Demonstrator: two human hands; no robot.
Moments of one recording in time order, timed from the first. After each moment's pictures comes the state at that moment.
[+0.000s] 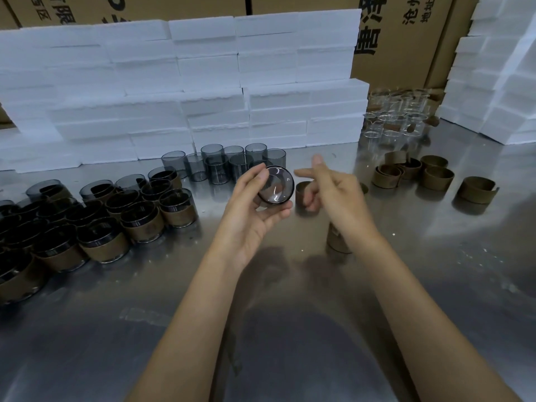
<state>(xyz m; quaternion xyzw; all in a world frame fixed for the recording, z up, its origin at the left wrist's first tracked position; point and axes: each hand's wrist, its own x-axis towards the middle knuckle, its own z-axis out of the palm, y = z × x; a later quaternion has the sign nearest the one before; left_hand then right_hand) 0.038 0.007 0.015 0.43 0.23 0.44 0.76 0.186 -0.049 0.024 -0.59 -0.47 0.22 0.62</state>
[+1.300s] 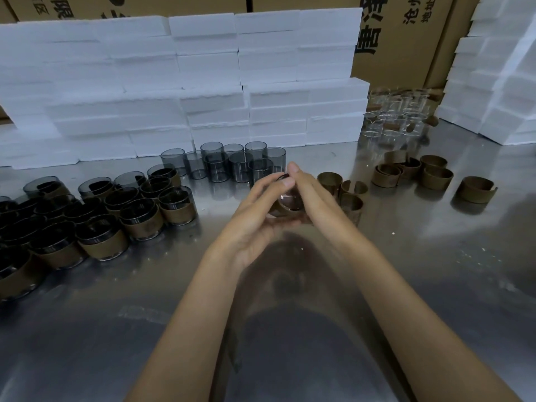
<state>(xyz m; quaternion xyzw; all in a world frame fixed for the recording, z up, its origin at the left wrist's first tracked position) 0.045 0.005 0.010 0.48 0.24 0.37 0.75 0.167 -0.052 0.016 -0.59 -0.45 0.36 0.56</state>
